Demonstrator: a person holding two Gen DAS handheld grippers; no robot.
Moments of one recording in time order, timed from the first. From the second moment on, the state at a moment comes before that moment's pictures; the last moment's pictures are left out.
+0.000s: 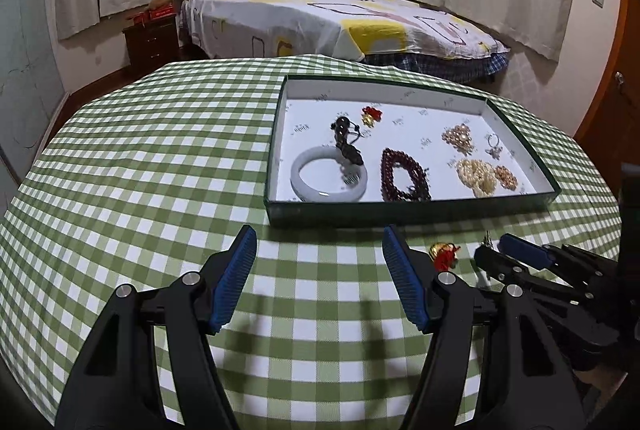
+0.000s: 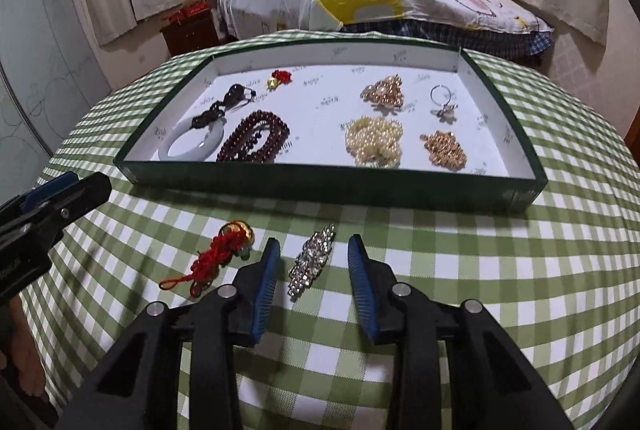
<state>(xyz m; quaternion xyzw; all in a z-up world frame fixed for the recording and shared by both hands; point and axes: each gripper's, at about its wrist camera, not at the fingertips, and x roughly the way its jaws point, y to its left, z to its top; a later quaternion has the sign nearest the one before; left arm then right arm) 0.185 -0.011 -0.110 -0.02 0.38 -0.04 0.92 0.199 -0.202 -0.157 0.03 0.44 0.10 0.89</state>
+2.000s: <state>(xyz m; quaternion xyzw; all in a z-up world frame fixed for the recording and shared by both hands) 0.193 -0.088 -0.154 0.03 0.43 -0.14 0.89 0.176 -0.258 -0.157 0.06 0.42 0.06 0.90</state>
